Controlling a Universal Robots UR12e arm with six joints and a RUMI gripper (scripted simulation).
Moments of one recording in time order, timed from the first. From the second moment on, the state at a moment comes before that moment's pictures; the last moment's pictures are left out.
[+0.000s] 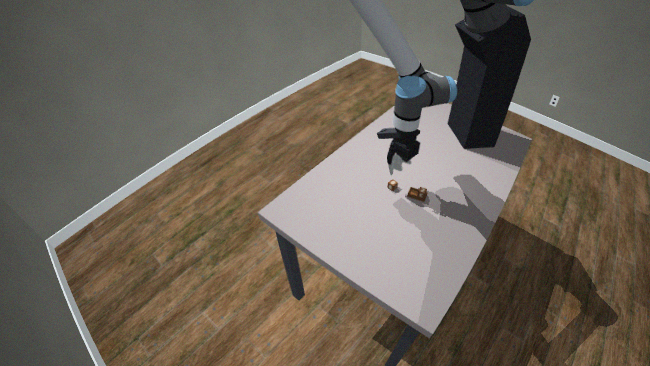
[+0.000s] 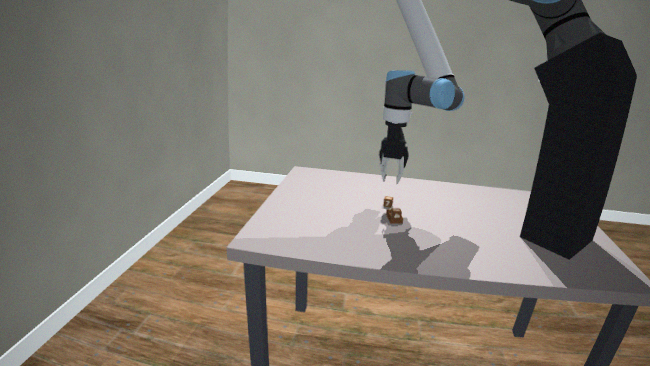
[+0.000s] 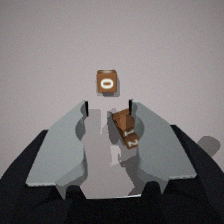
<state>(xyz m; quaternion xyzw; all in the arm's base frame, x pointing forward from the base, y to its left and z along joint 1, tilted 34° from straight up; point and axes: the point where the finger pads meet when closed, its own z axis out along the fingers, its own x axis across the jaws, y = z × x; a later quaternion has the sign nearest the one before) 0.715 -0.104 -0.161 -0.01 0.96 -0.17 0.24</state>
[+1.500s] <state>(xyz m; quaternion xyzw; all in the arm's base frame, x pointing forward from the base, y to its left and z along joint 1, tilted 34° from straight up) 0.730 -0.115 -0.189 -0.01 0.96 -0.17 0.24</state>
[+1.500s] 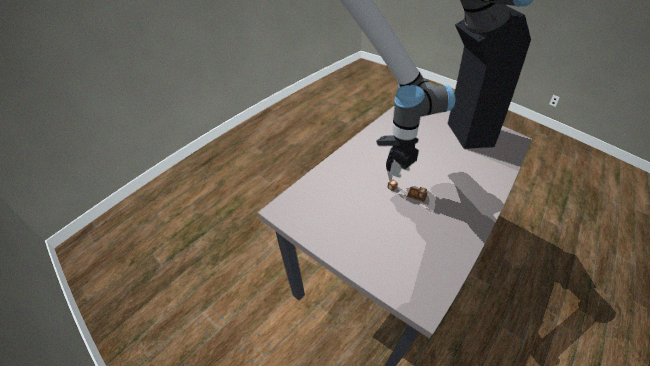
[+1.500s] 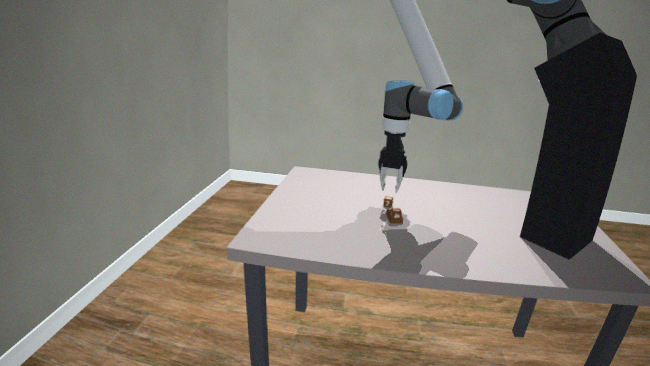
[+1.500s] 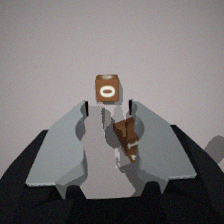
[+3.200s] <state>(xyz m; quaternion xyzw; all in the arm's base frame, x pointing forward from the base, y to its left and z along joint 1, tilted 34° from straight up) 0.739 -0.121 -0.204 -0.01 0.96 -0.17 0.24</state>
